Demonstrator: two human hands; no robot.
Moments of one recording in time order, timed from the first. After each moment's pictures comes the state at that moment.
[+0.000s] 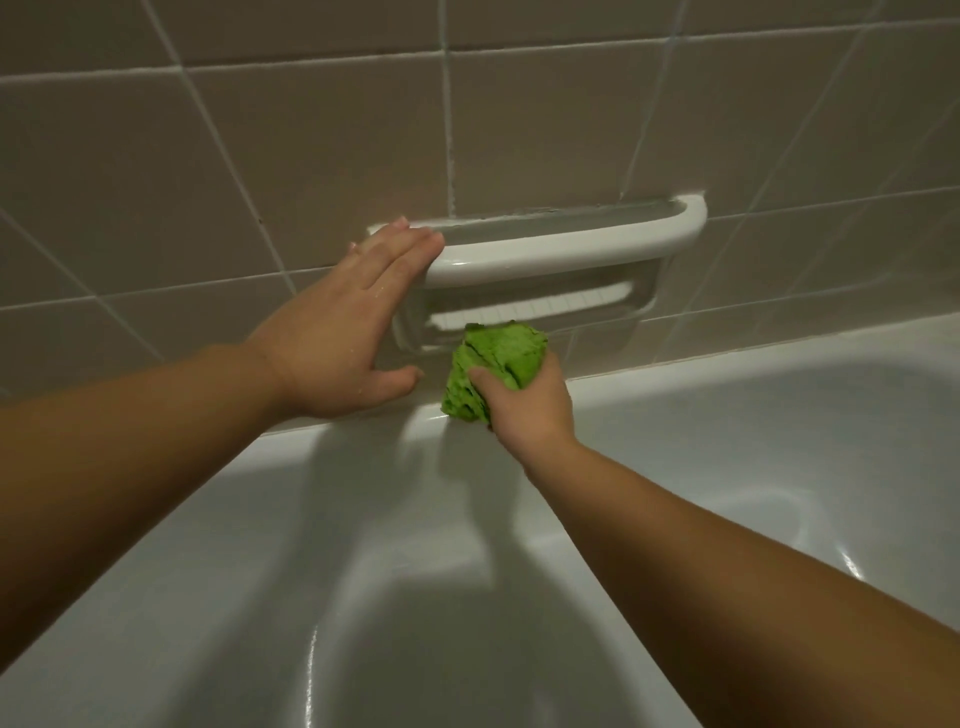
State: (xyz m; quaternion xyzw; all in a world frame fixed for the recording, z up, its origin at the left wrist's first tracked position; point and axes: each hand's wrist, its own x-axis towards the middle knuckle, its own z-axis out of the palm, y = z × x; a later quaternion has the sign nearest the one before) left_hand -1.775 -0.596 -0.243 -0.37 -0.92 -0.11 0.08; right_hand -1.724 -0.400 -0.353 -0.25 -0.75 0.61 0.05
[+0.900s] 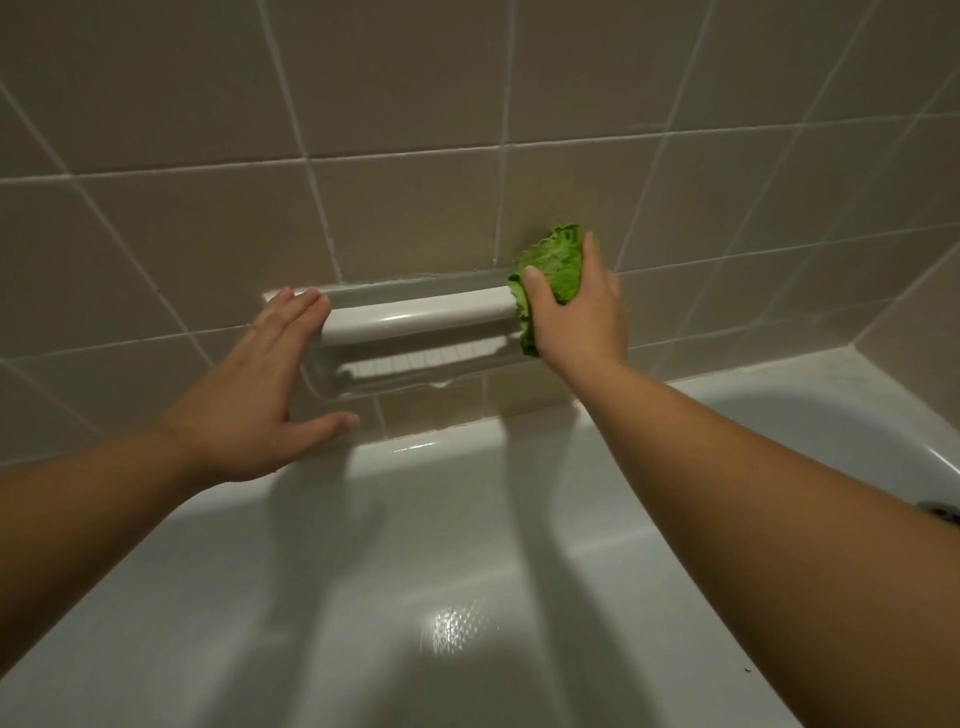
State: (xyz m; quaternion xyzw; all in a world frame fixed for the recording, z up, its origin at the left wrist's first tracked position) left_hand -1.750 -0.570 -0.242 -0.27 -0.95 -0.15 0.06; right_hand -1.751 -0.247 -0.233 -0.21 -0.86 0.41 0.20
